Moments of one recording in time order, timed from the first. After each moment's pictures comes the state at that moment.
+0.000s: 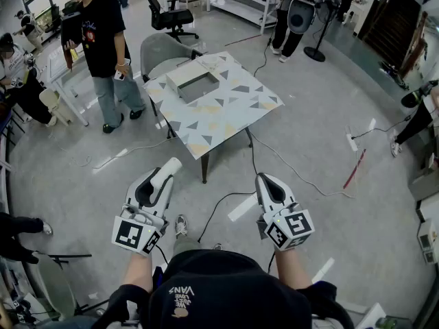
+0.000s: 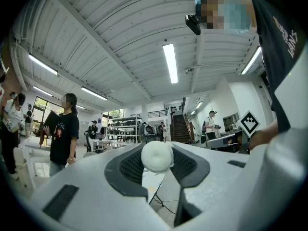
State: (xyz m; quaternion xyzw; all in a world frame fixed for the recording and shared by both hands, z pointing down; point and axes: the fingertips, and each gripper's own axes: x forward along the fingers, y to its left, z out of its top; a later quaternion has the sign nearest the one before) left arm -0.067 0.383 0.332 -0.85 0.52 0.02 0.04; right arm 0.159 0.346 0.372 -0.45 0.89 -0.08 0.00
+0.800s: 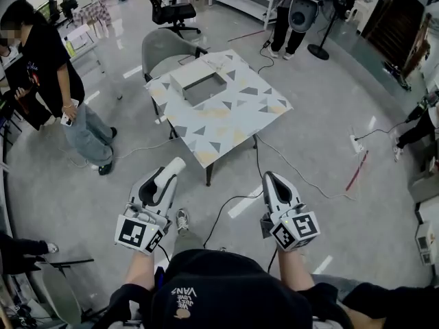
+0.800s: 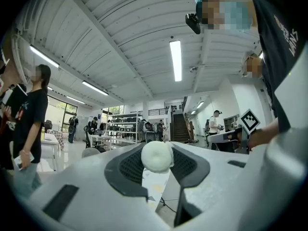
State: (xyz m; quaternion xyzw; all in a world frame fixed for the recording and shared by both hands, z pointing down) left arm -0.110 0.309 0.357 -0.86 0.51 0.02 0.02; right arm 0.127 0.278 0.375 -0.47 0.88 -0.09 0.03
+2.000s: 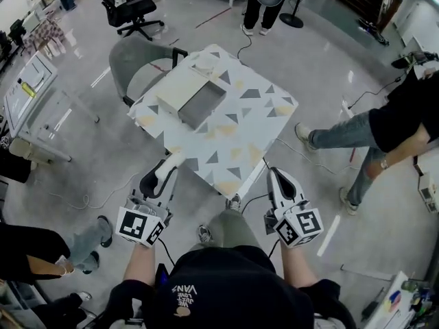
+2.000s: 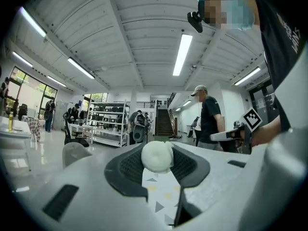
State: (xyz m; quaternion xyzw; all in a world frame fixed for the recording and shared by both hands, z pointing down) left arm -0.229 0.047 0.387 -0.92 0.40 -0.01 -0.03; right arm 0.017 0.091 0.401 -0.59 0.80 -0.12 0.02
